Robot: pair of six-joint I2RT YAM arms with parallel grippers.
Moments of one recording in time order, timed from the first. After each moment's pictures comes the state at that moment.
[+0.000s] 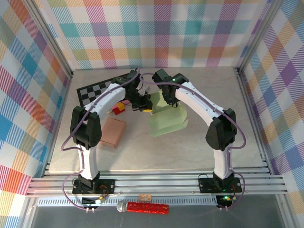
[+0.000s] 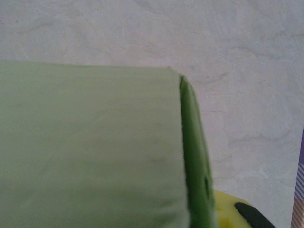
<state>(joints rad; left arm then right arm) -0.45 1.97 1.73 -1.01 0.57 -0.40 0.67 1.98 1.94 -1.23 0.54 0.28</state>
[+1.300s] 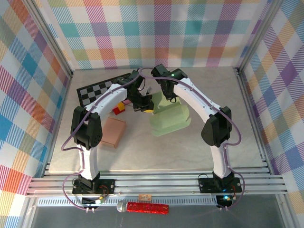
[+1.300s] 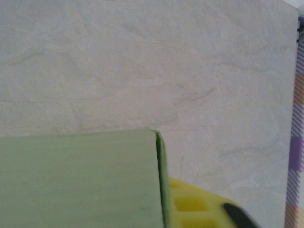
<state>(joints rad) -0.47 1.98 1.74 -1.00 0.56 -0.42 0.64 2.07 2.10 -1.28 0.58 0.28</state>
